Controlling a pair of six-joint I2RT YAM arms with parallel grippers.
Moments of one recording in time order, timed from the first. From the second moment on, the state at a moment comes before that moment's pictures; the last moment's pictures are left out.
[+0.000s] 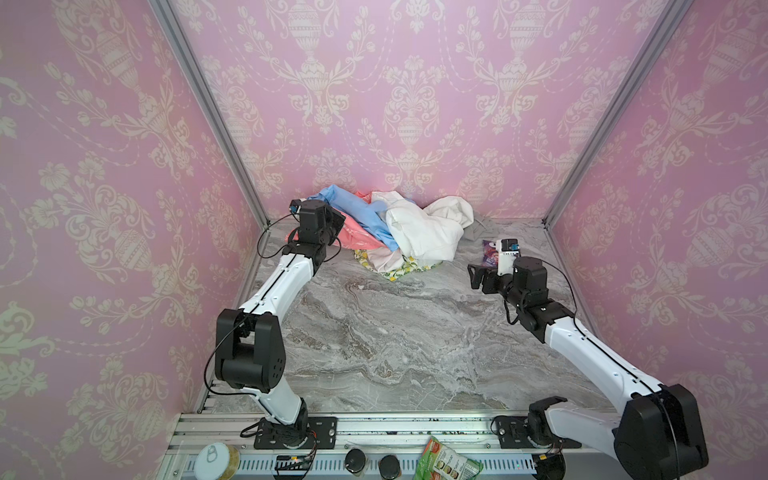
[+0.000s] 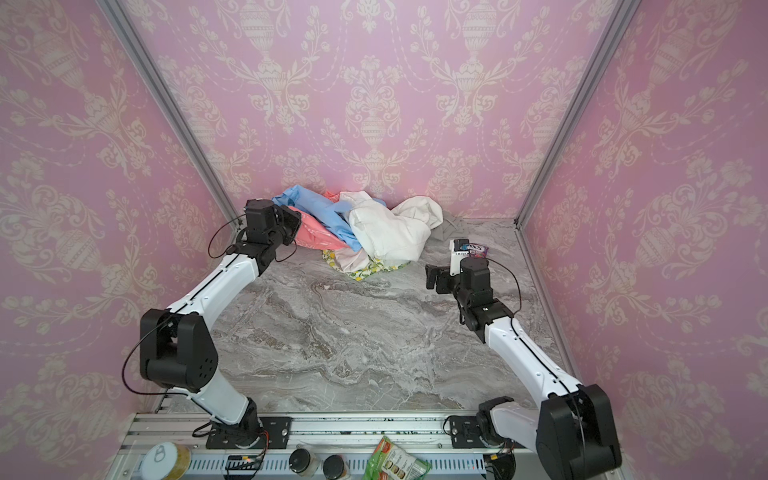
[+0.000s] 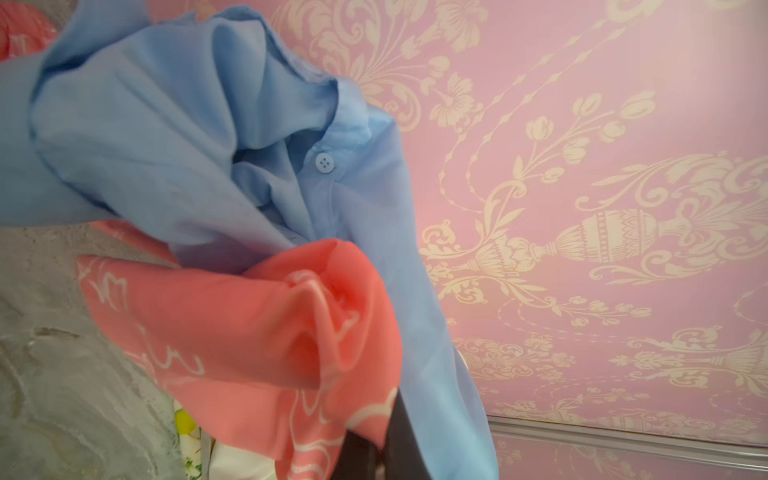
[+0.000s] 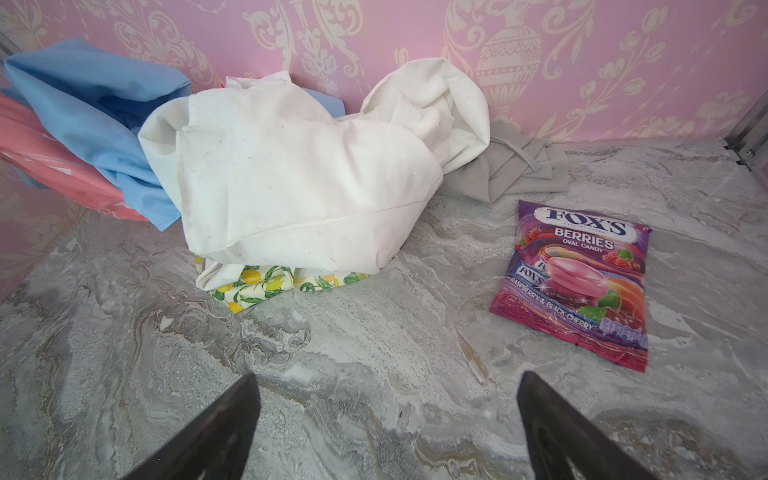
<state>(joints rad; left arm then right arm) -0.12 1.68 1.42 -0.06 0.04 -1.10 0.23 1.19 0.77 0.01 -0.02 0.21</state>
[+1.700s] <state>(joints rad) -0.30 1.89 2.46 -0.64 0.19 -0.75 0.59 2.13 1.84 0.15 0.14 0.13</state>
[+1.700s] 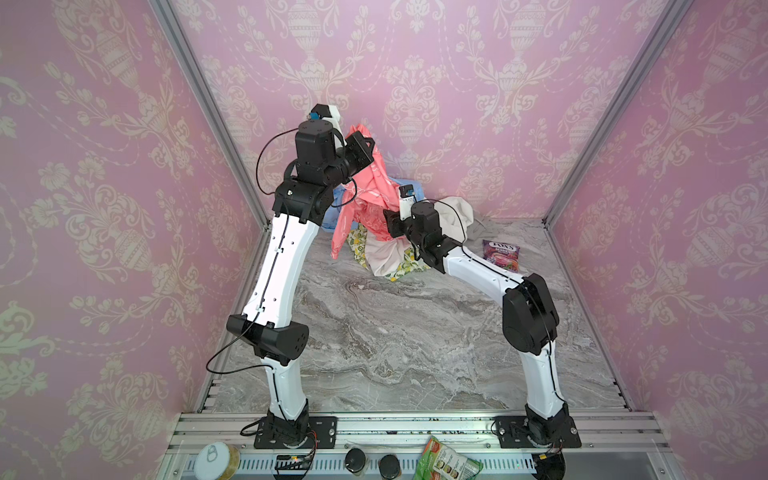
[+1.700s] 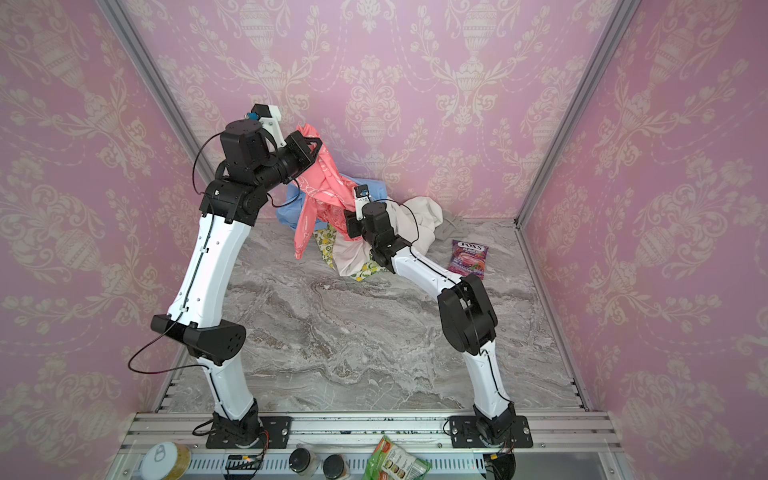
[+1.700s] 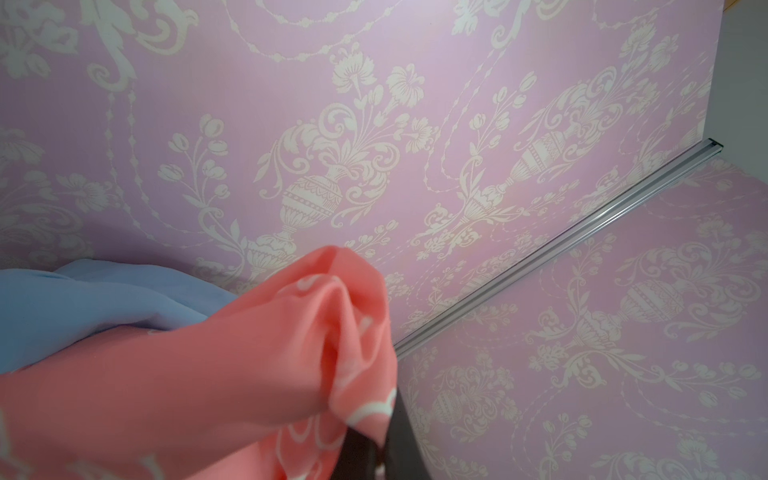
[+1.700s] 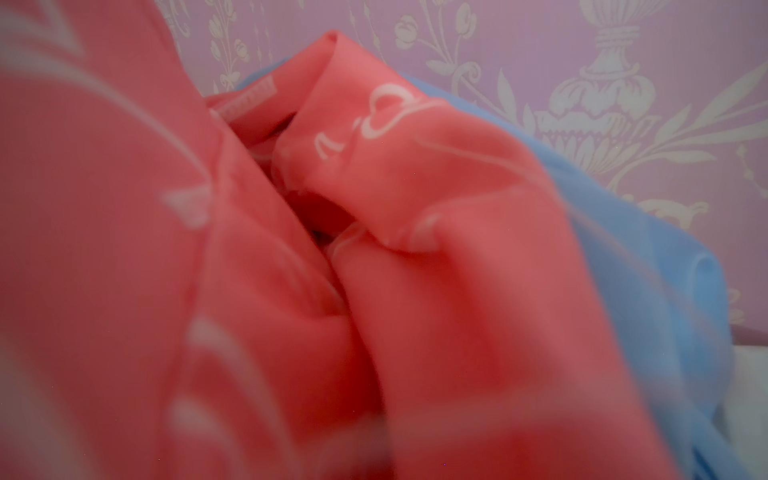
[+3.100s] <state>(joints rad) -0.17 1.79 1.52 0.06 0.50 -0.64 0.35 2.13 2.58 -0.69 -0.09 0.28</state>
